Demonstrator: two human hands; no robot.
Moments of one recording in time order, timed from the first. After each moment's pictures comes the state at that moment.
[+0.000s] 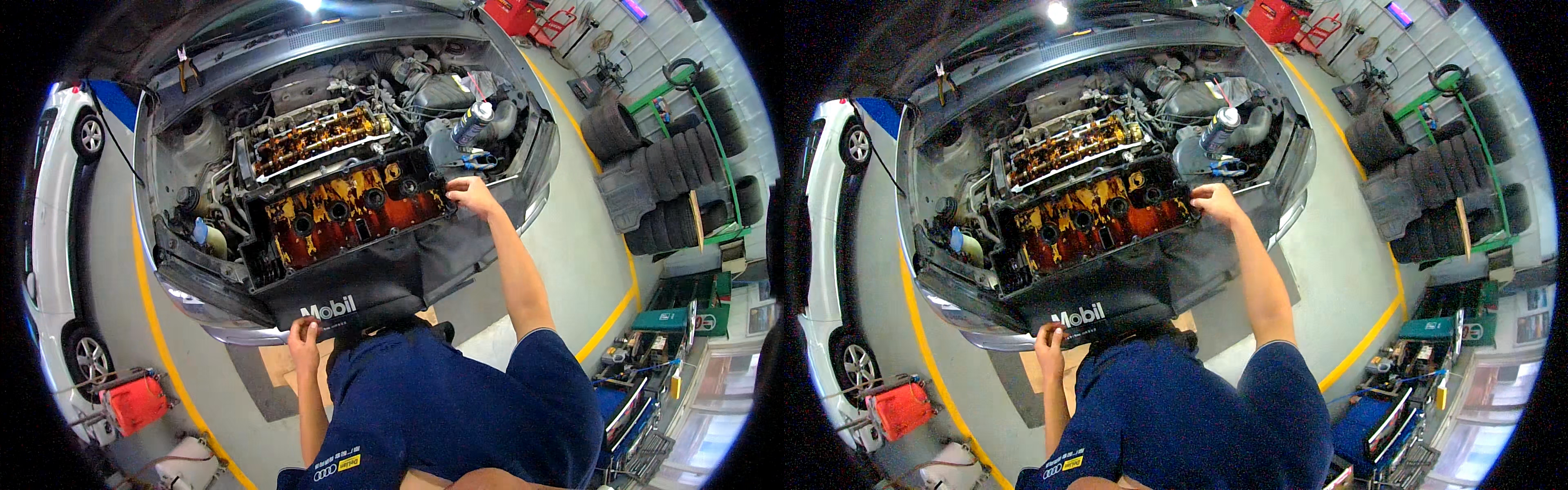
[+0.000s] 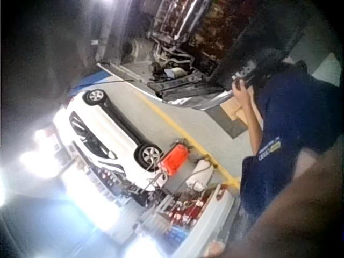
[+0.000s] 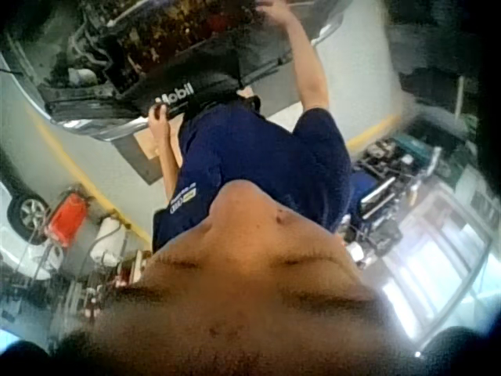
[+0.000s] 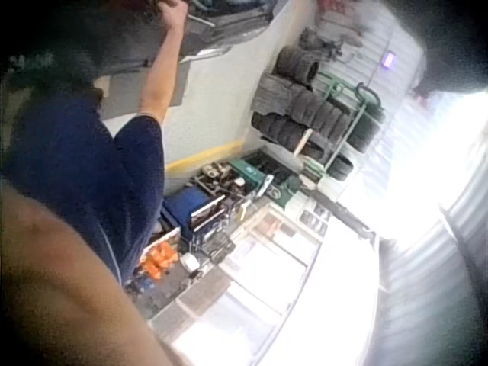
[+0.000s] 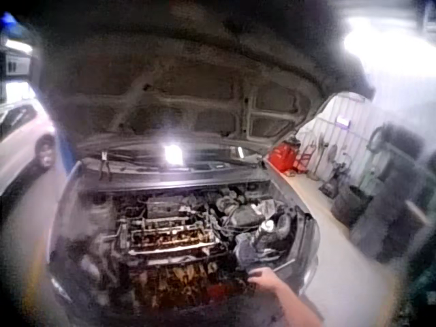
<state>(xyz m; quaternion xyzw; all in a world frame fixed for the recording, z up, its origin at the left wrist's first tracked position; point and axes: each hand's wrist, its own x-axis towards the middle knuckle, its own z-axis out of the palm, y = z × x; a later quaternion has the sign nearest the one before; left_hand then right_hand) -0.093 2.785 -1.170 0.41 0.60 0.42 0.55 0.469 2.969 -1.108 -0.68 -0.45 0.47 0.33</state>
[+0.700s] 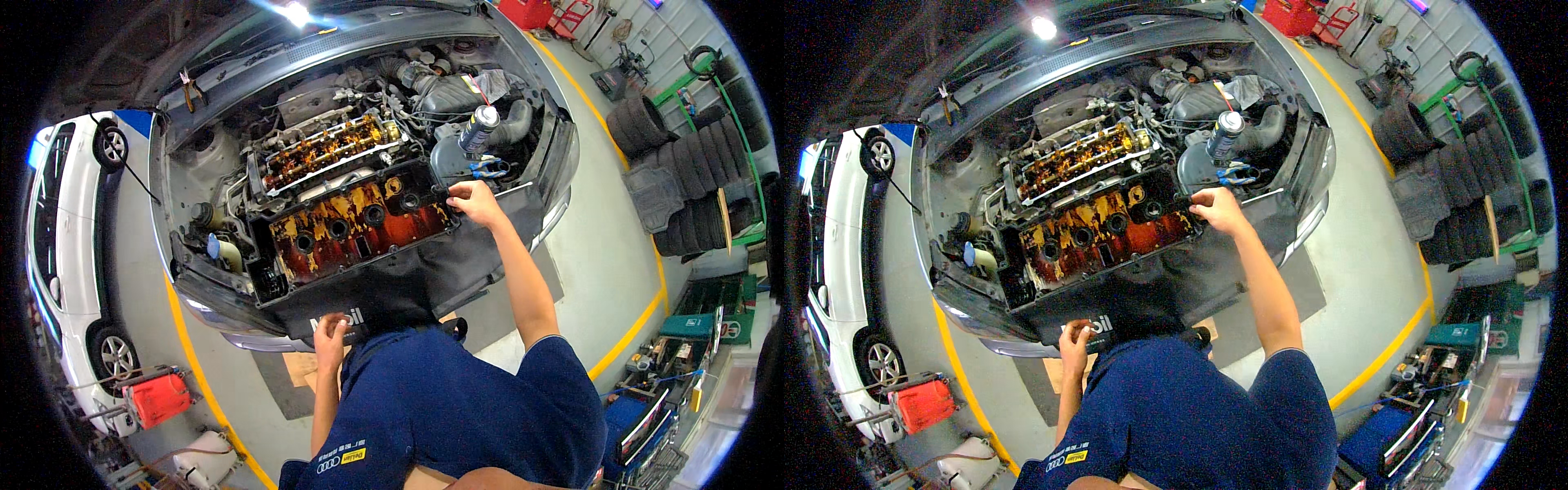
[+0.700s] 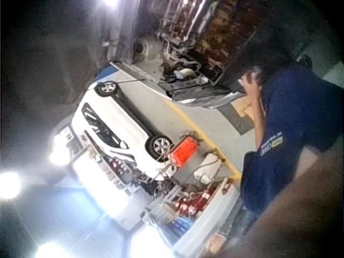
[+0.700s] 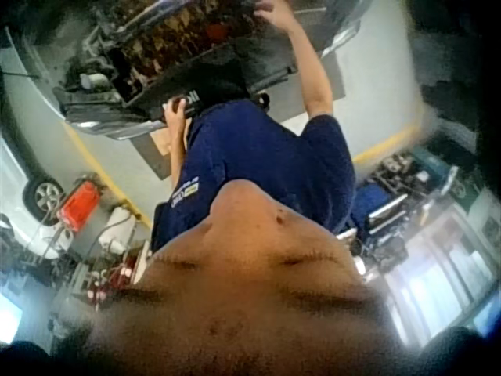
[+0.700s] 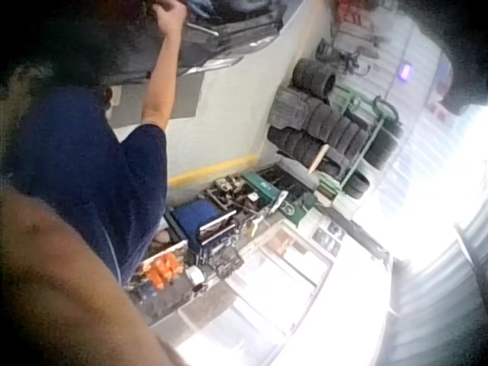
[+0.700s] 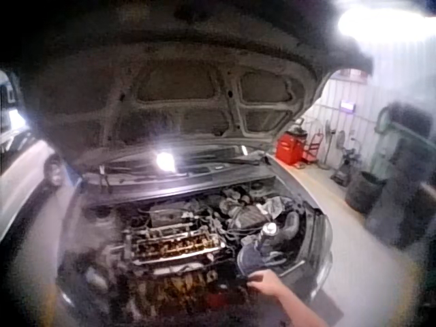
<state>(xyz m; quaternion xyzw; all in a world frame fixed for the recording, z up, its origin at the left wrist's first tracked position) -0.016 2.810 -1.148 0.46 0.60 0.35 0.56 0.481 2.984 -1.115 -0.65 -0.52 0.43 0.36</state>
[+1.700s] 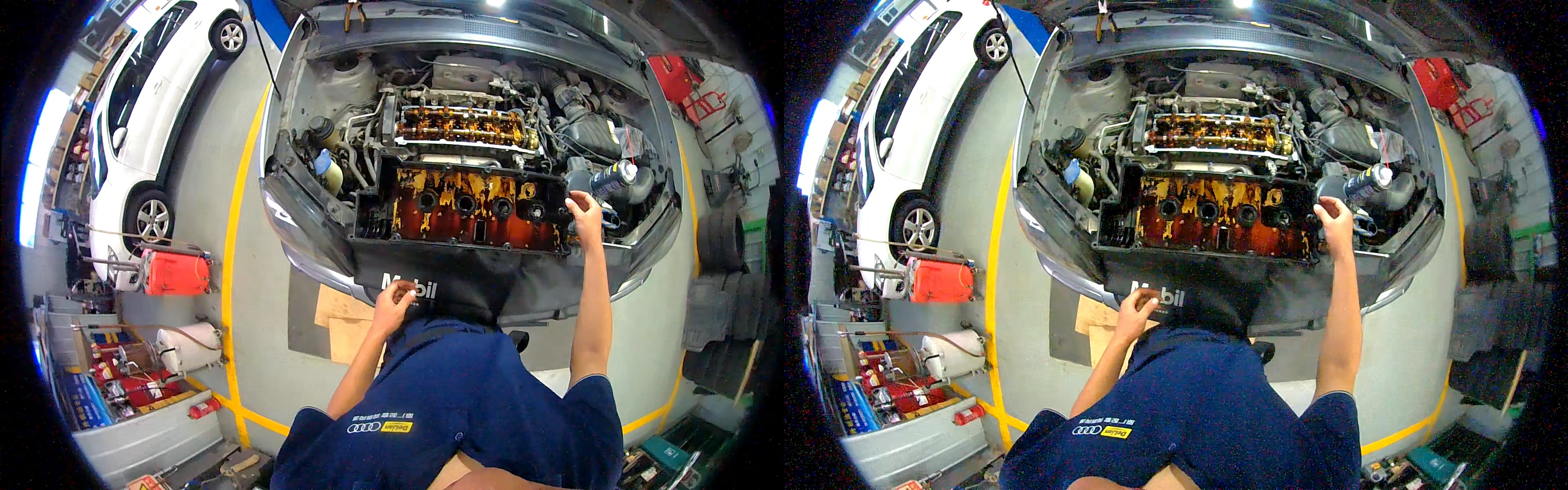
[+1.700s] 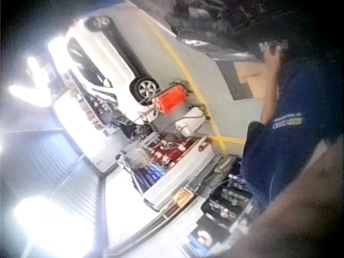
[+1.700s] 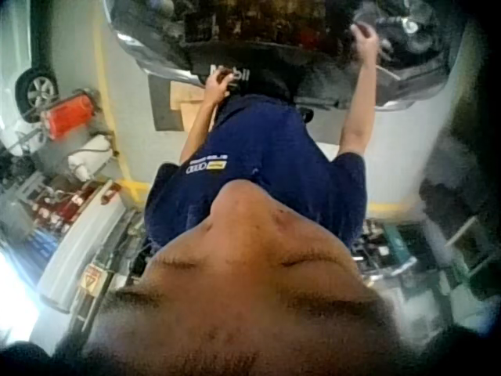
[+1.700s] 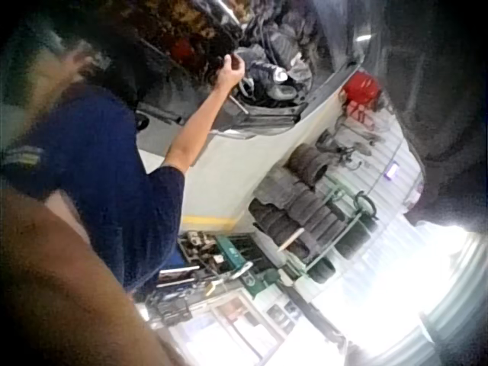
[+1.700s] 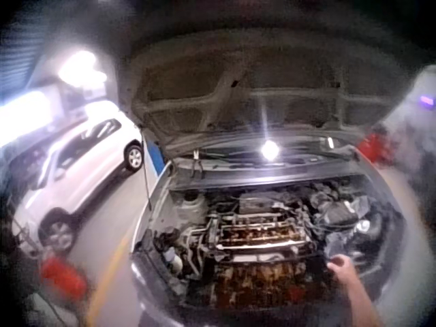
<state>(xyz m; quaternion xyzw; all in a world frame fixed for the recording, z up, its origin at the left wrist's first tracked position) -0.037 2.791 -1.162 0.39 0.59 0.43 0.57 0.461 3.035 -1.112 -0.63 -0.48 0.40 0.46</state>
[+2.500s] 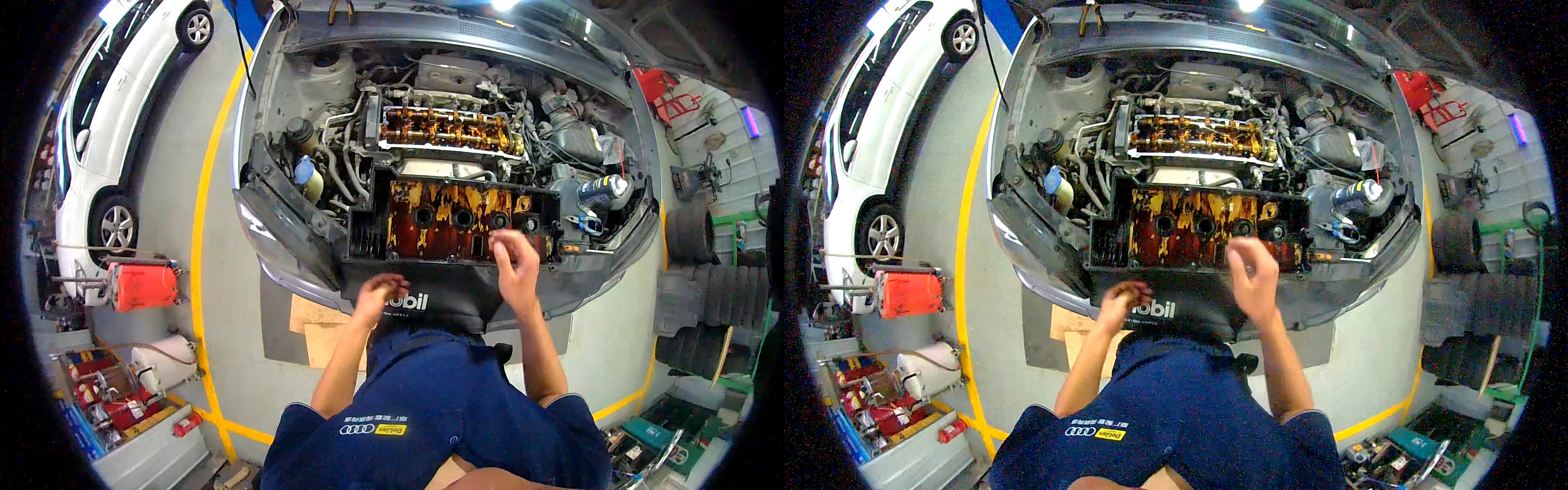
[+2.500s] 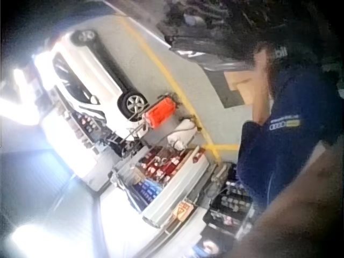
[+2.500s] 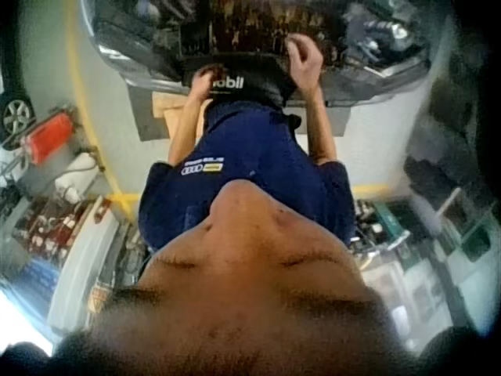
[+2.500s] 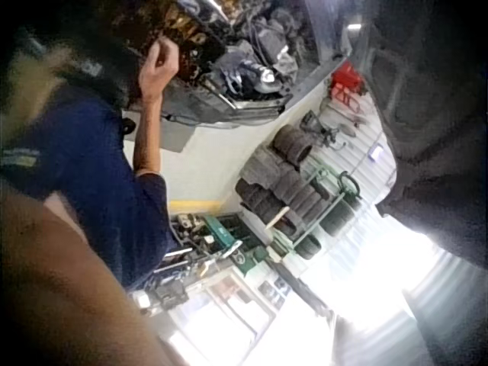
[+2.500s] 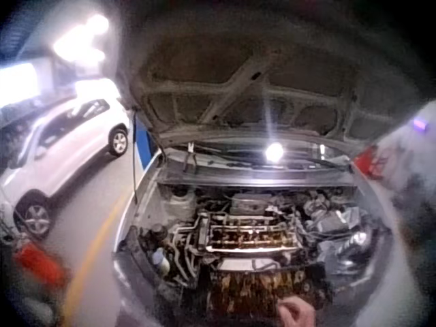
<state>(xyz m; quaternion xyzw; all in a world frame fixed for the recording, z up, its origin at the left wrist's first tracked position) -0.081 2.860 -1.186 0.19 0.51 0.42 0.72 0.226 2.938 -1.011 -0.56 -0.60 0.32 0.47</state>
